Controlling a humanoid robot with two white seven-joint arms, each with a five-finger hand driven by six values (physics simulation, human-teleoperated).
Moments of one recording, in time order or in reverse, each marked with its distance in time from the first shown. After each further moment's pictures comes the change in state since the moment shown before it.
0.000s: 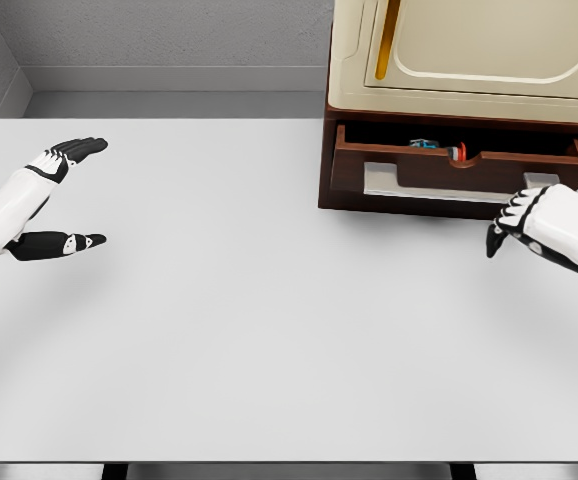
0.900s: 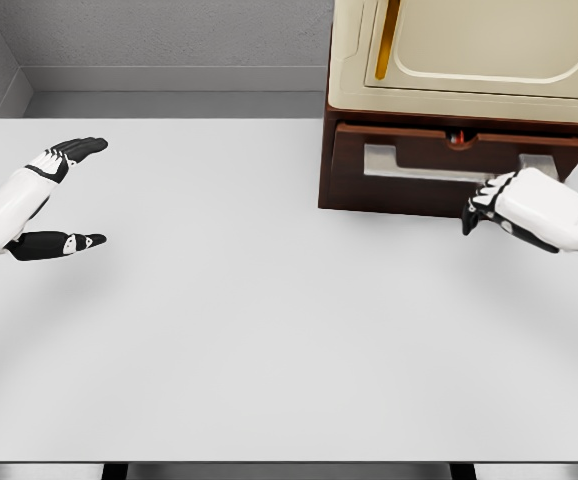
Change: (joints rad) left arm 0.000 0.000 0.000 -0.002 0.000 0.000 0.000; right arm -0.180 0.139 0.125 0.135 0.062 0.000 0.047
